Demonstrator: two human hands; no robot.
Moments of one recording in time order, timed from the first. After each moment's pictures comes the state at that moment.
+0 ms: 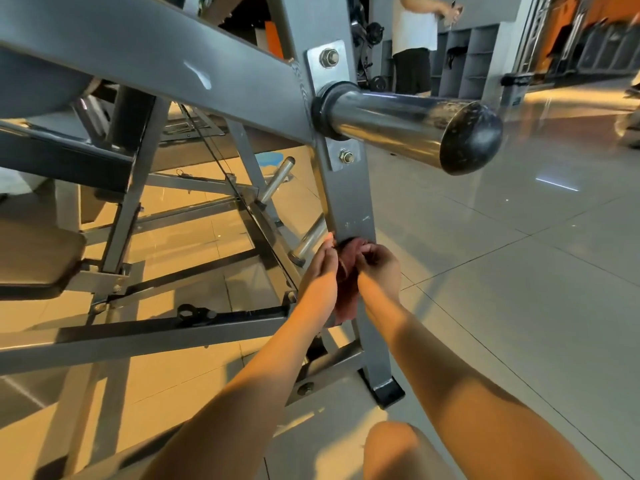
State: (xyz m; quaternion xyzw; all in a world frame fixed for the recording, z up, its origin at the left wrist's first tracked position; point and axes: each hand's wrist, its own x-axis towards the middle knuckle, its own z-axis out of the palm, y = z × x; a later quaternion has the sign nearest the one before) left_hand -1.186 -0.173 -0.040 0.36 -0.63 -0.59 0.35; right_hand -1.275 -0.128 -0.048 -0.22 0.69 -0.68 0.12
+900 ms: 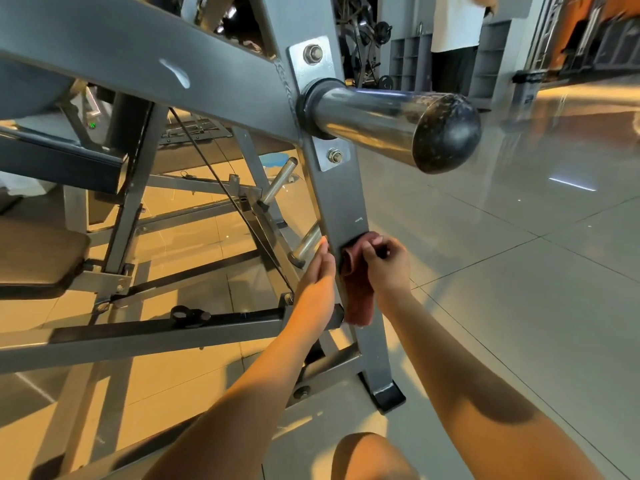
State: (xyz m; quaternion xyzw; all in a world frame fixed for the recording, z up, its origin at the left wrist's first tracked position) left_hand -1.197 -0.170 -0.057 0.37 -0.62 -0.59 0.37; right_hand -1.305 -0.122 -0.044 -0.22 0.68 -0.69 0.13
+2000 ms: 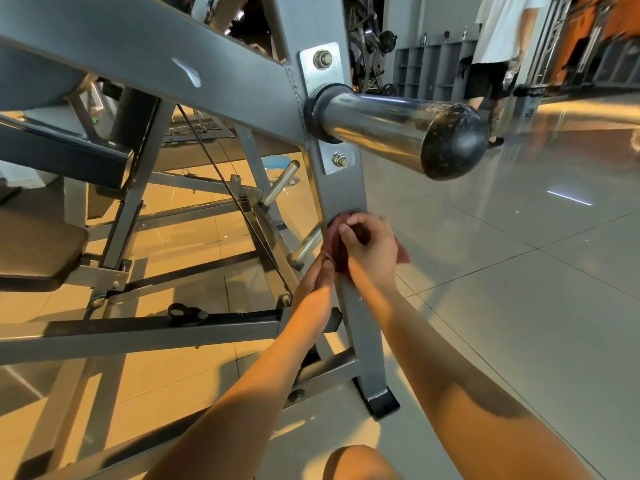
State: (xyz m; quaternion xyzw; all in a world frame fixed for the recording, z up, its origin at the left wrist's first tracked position) left_hand -1.191 -0.164 -0.056 0.35 -0.62 -0.58 0.39; right_hand -1.289 -0.131 -0.015 -0.35 0.66 -0.66 0.04
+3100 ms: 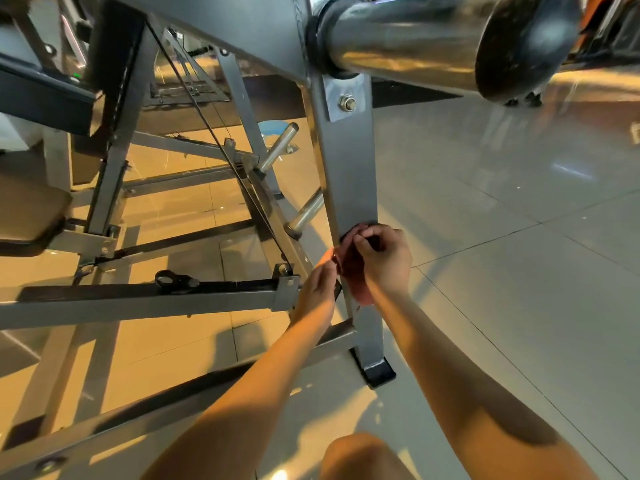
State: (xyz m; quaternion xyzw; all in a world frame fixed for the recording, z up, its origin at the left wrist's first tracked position) left_hand -1.192 -0.164 -0.128 0.40 -0.66 -0.57 0.29; right_hand -1.310 -0.127 -0.101 -0.29 0.71 -0.64 0.06
